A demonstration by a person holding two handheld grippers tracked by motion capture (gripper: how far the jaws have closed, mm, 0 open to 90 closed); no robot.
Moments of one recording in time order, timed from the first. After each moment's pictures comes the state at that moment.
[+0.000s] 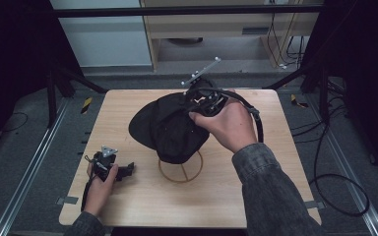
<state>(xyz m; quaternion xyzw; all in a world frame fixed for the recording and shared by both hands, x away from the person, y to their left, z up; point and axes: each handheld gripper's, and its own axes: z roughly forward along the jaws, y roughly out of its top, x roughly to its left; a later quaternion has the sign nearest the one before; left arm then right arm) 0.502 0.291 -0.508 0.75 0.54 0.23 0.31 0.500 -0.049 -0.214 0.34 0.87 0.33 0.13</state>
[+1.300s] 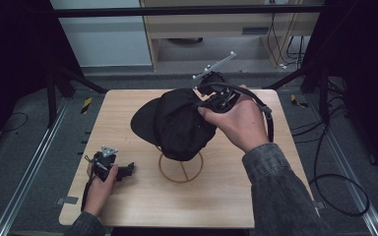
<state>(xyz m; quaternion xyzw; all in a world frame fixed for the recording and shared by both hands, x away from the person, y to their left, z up) 0.502 0.291 -0.508 0.75 0.54 0.23 0.31 0.495 -0.071 -0.200 0.34 0.86 0.35 0.14</state>
